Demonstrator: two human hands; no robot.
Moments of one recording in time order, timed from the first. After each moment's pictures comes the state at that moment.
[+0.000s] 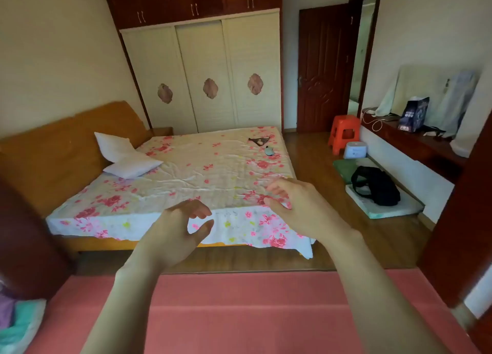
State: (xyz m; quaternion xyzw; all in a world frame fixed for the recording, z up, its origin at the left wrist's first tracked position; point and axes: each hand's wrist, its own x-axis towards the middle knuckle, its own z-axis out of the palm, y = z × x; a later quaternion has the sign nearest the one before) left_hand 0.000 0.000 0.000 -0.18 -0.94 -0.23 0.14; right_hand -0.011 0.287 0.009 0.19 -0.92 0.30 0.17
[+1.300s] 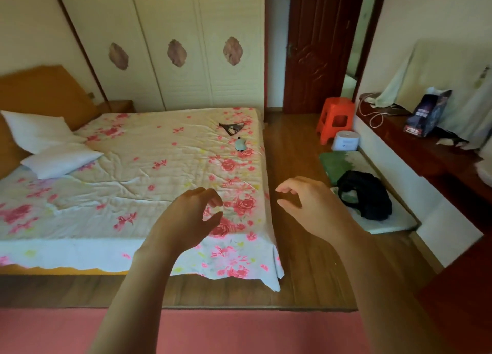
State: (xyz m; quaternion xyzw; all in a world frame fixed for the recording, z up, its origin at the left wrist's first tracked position) left_hand -0.462 0.299 -0.041 -0.19 -0.96 -0.19 0.11; right_hand -0.454 0.571 -0.043 0.12 -0.95 0.25 0.12
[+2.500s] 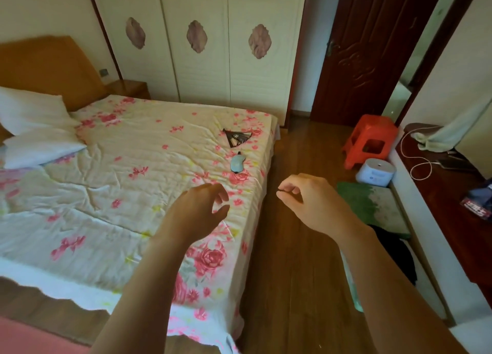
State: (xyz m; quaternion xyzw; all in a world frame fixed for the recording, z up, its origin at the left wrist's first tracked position) left_hand -0.859 0.518 -0.028 -0.07 -0.97 -0.21 0.07; right_hand -0.901 0.773 -0.021 0.21 -0.94 0.24 0.08
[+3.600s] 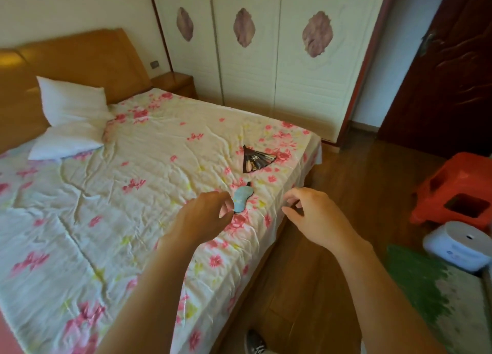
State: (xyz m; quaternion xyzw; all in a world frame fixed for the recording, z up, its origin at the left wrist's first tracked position) left_hand -1.305 0.663 -0.071 0.11 -0.97 -0.21 0.02; right_hand -1.416 0.892 -0.091 0.31 -0.91 0.26 -0.03
